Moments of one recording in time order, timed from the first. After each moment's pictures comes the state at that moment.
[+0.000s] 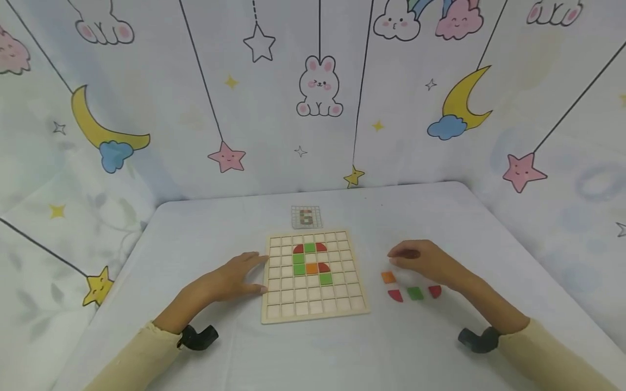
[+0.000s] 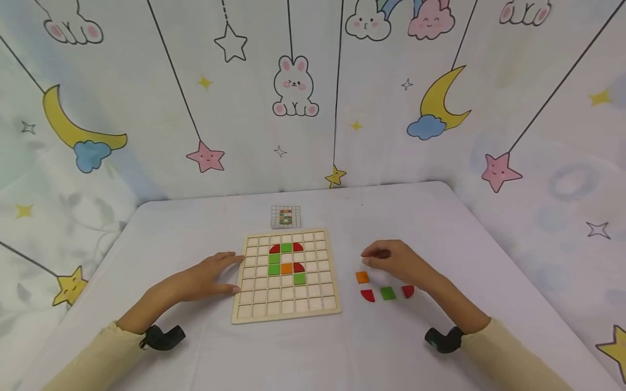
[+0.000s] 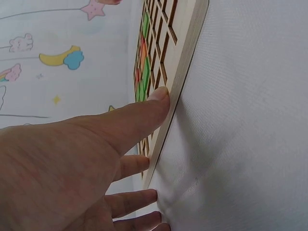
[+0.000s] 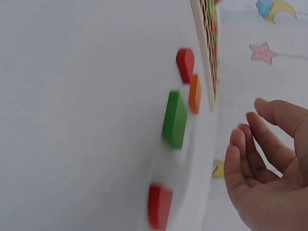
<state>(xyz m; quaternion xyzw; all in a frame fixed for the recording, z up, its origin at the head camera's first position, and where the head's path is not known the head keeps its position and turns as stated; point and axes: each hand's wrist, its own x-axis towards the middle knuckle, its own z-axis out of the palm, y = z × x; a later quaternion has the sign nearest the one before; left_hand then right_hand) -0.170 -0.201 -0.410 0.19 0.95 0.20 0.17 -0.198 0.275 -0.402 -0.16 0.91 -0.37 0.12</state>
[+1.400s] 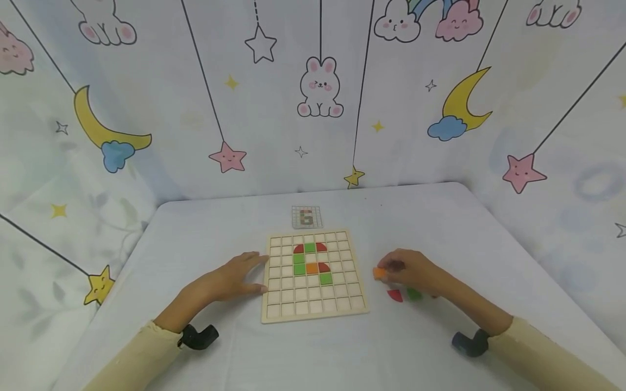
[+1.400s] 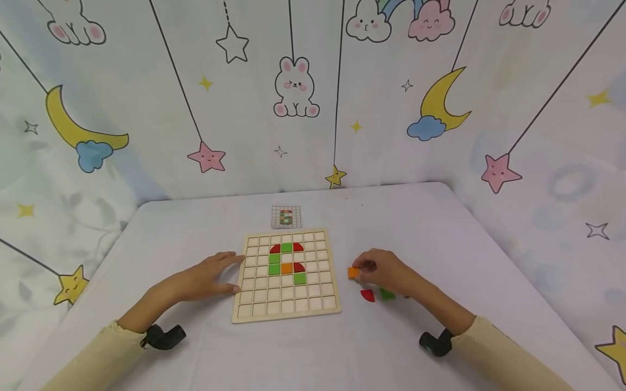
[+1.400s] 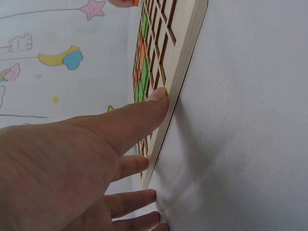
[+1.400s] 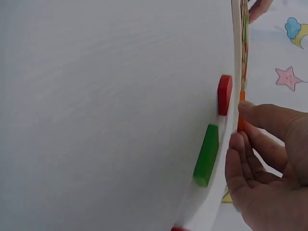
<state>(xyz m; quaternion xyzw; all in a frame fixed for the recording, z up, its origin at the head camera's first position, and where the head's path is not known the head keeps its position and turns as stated) -0.170 -0.203 -0.414 0.19 0.95 0.20 0.17 -0.192 0.253 -0.420 -0.19 0.92 -0.32 0.13</state>
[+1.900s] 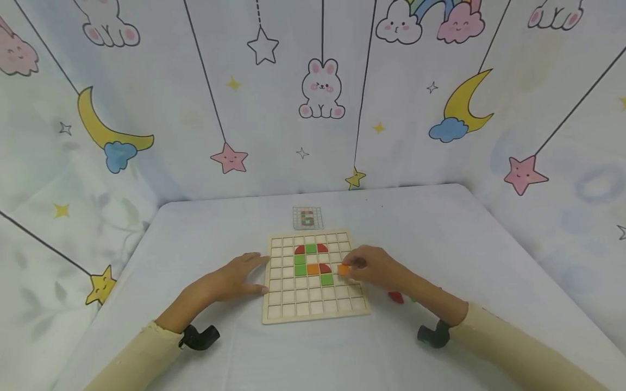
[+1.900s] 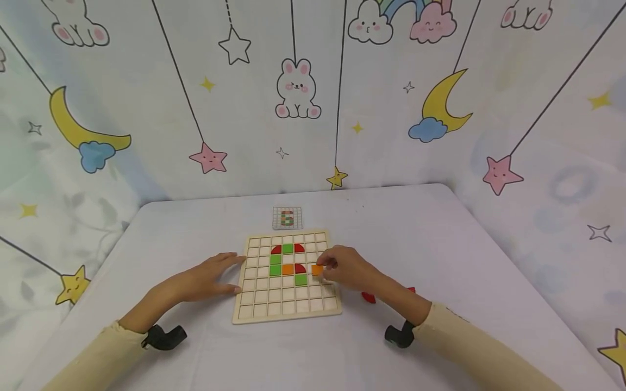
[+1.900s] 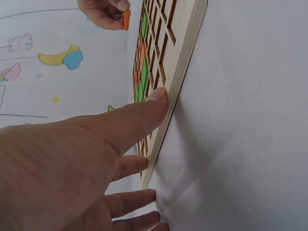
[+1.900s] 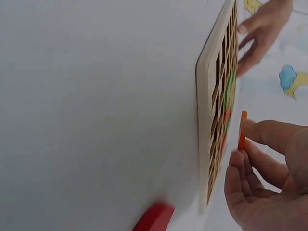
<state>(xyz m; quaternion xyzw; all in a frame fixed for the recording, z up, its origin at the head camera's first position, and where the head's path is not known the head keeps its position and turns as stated) -0.169 -0.202 -0.412 0.19 0.95 0.20 0.17 -0.198 0.170 -0.410 -0.21 0.91 -0.33 0.13</state>
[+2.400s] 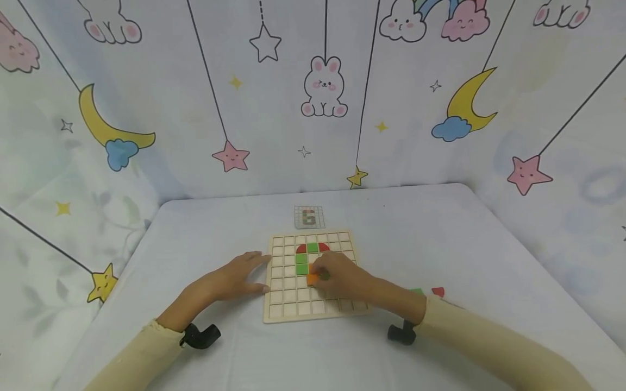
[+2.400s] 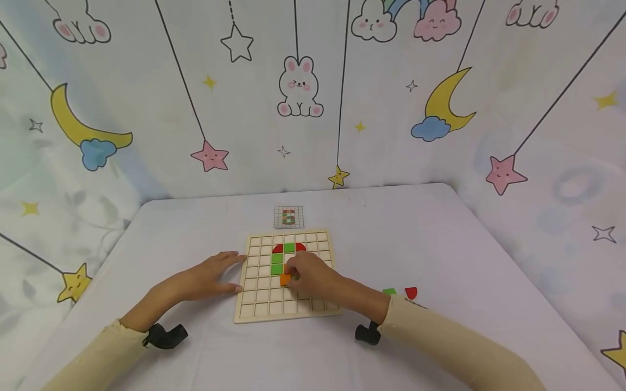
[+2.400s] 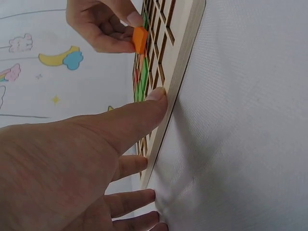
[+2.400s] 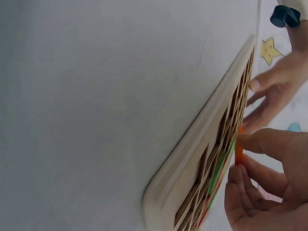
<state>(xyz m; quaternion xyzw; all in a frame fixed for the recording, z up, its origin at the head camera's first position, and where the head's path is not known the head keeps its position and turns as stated) -0.170 -0.204 -0.412 0.19 0.94 0.21 0.17 -0.184 0.096 -0.415 -0.31 0.91 -0.27 0.10</state>
